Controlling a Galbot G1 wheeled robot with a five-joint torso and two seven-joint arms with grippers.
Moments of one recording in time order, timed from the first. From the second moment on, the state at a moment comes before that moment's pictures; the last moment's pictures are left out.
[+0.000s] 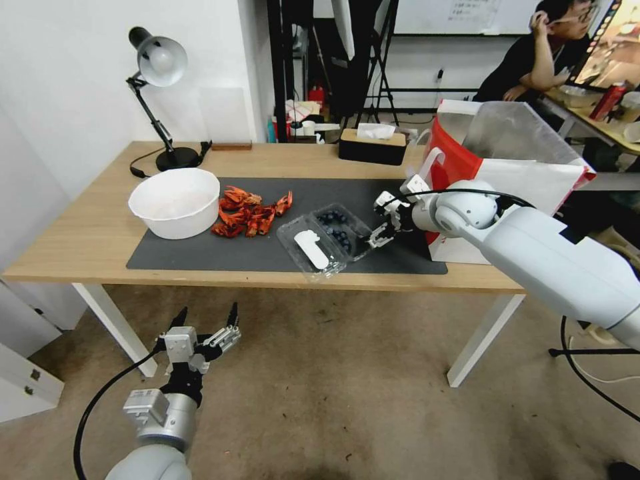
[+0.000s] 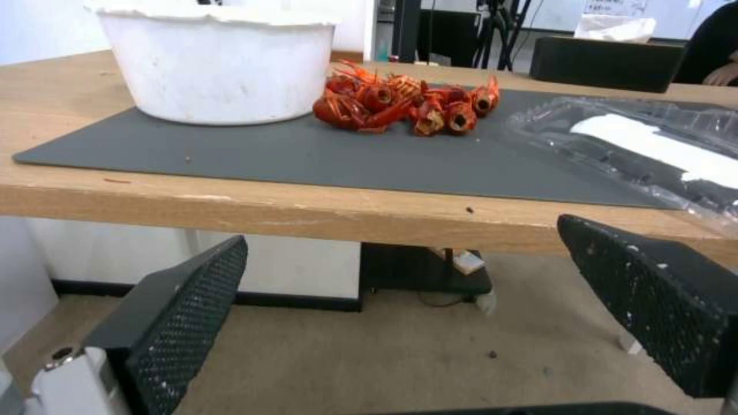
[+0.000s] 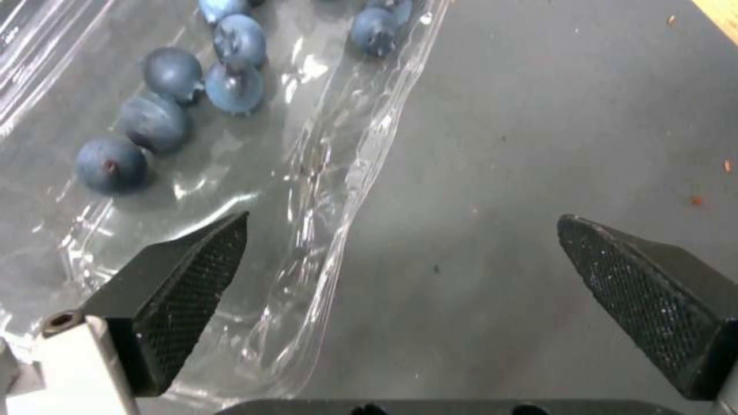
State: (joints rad) left arm 1.74 -1.33 -0.51 -2.18 -0.33 -0.01 -0.13; right arm -0.09 0.81 -0.54 1.47 0.63 -0.73 -0.39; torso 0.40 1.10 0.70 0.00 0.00
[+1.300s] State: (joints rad) left arm 1.74 -1.33 -0.49 -2.16 -0.32 -0.01 -0.13; right arm -0.17 0.74 -0.50 1.60 0.66 -0.73 -0.34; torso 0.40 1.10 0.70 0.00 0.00
